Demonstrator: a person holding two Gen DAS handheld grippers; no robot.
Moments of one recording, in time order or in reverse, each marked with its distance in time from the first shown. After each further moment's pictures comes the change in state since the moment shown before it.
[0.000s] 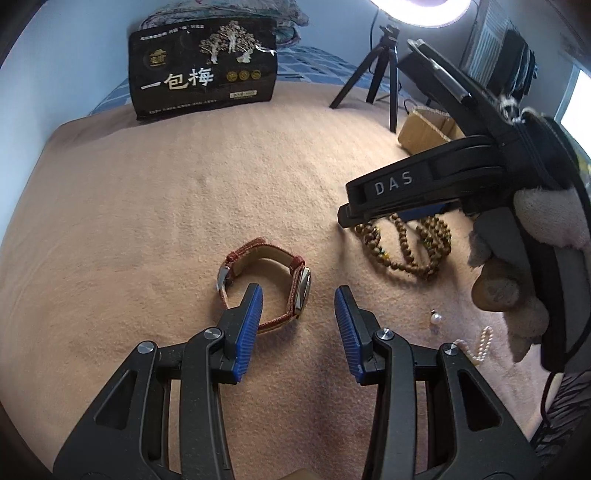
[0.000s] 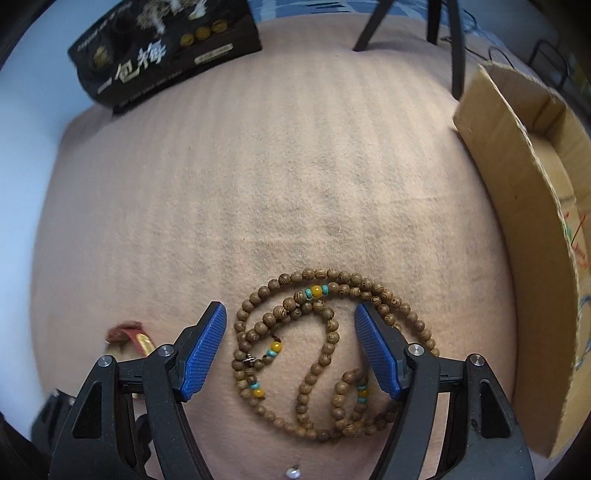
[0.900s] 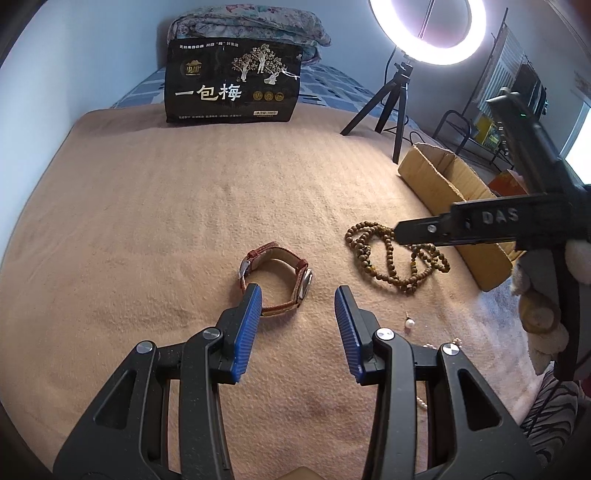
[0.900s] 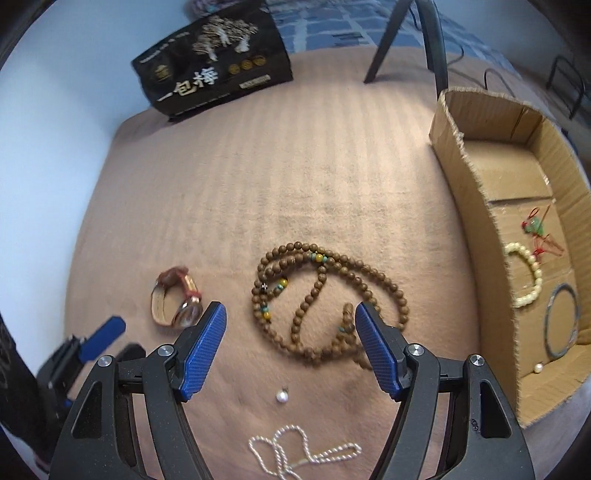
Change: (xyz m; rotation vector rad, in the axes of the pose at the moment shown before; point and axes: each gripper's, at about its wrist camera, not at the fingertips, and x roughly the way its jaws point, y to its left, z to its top) left arm -0.042 0.012 -0.006 -0.122 -0.062 -0.022; right arm -0.075 -0.042 -0.052 -0.010 -0.058 0.165
